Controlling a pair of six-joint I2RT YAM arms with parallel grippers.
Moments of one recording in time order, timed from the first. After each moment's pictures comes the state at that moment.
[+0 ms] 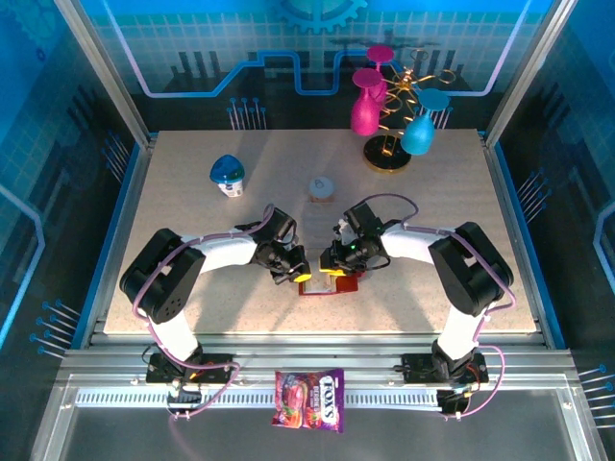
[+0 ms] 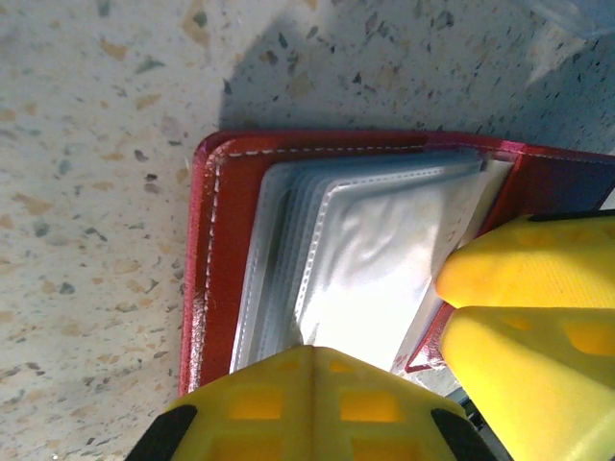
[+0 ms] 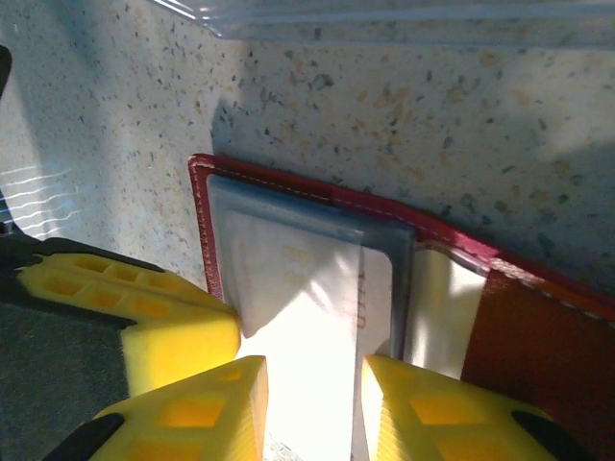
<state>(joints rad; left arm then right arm) -0.56 1.74 0.90 -0.33 0.54 -0.98 0.54 1.78 0.94 -0.32 -0.61 0.67</state>
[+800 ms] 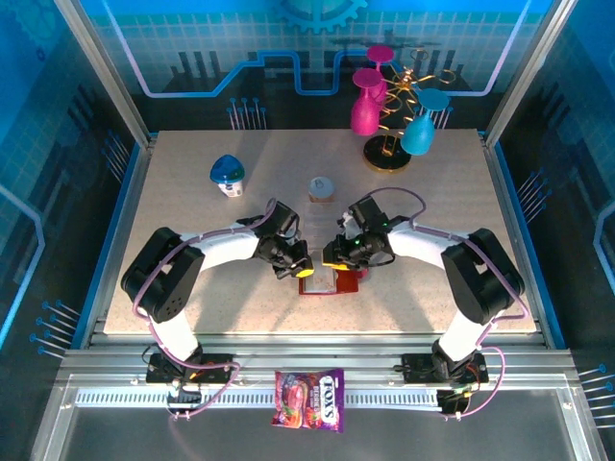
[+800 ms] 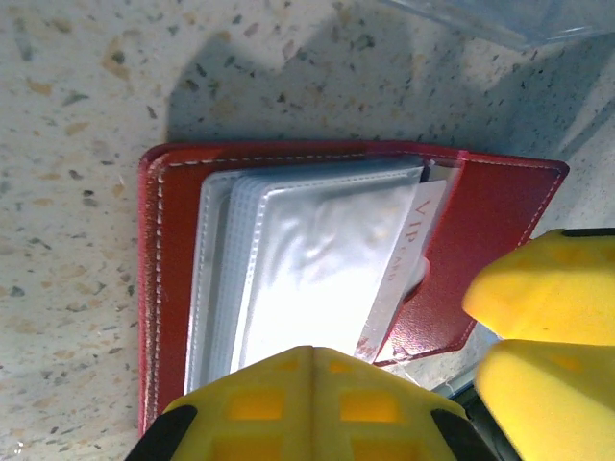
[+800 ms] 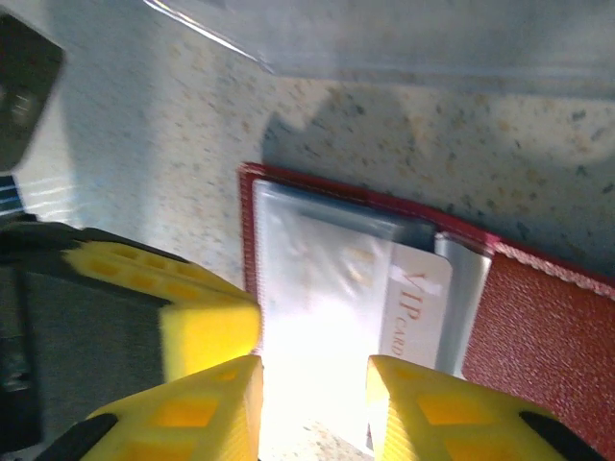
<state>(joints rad) -0.56 1.75 0.98 -0.40 0.54 -0.97 0.51 1.69 0.94 -0.35 -0.60 0.66</state>
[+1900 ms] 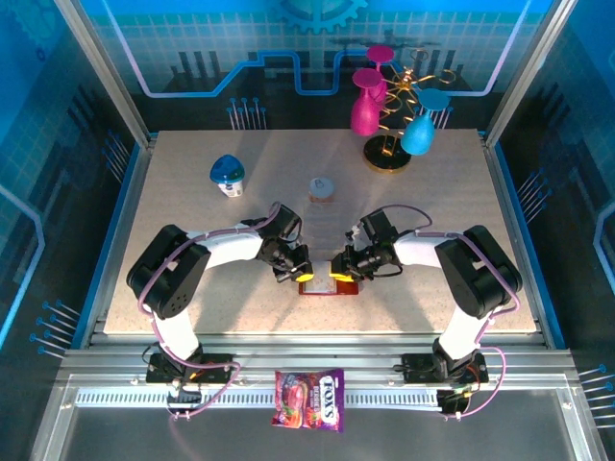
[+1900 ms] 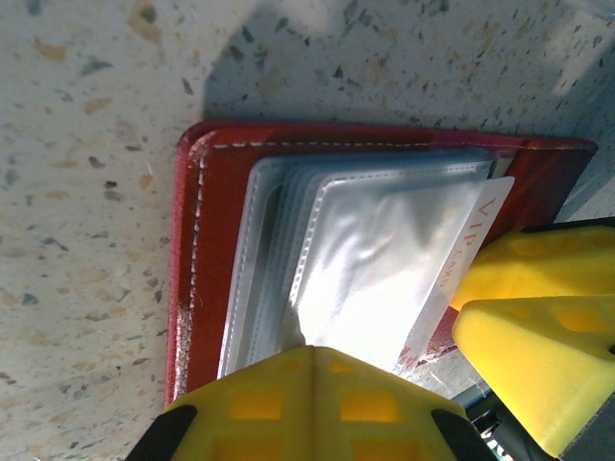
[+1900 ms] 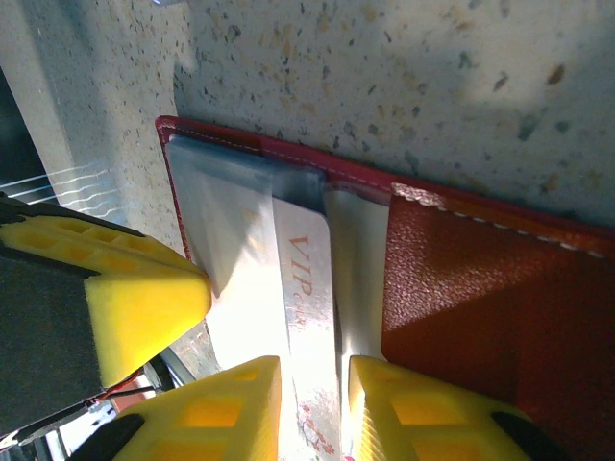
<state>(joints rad) -0.58 1.79 0.98 -0.42 0.53 -0.95 0.46 1.74 0.78 -0.18 -0.73 0.69</state>
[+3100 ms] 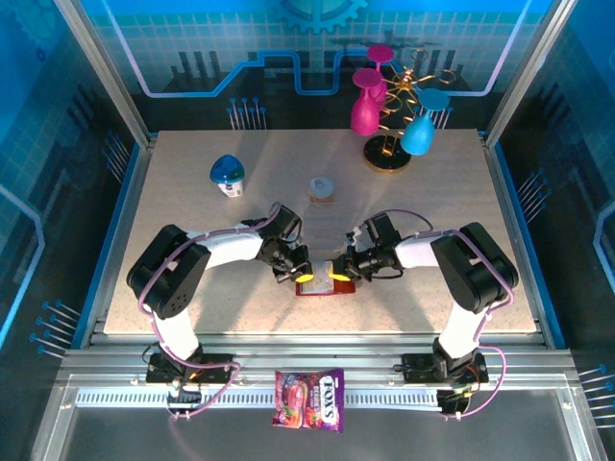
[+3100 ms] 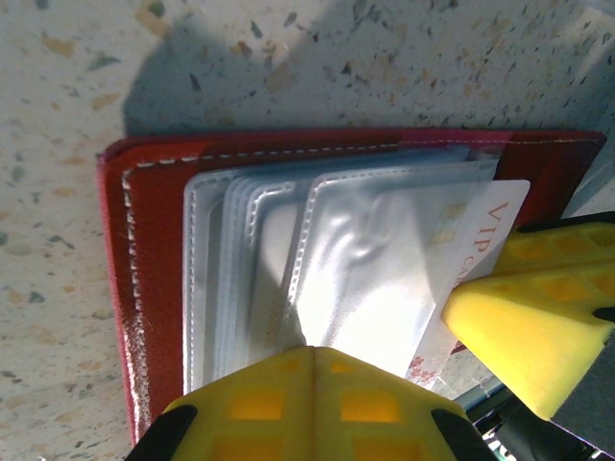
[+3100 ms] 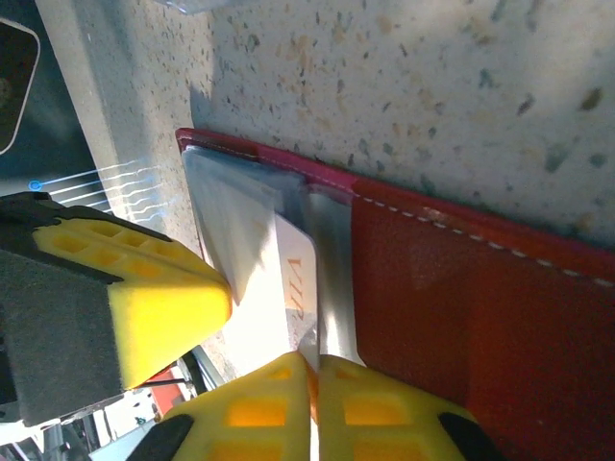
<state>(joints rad) -0.58 1.79 0.98 -0.42 0.52 -0.94 0.43 1.77 0.72 -0.01 -0.83 0.74</state>
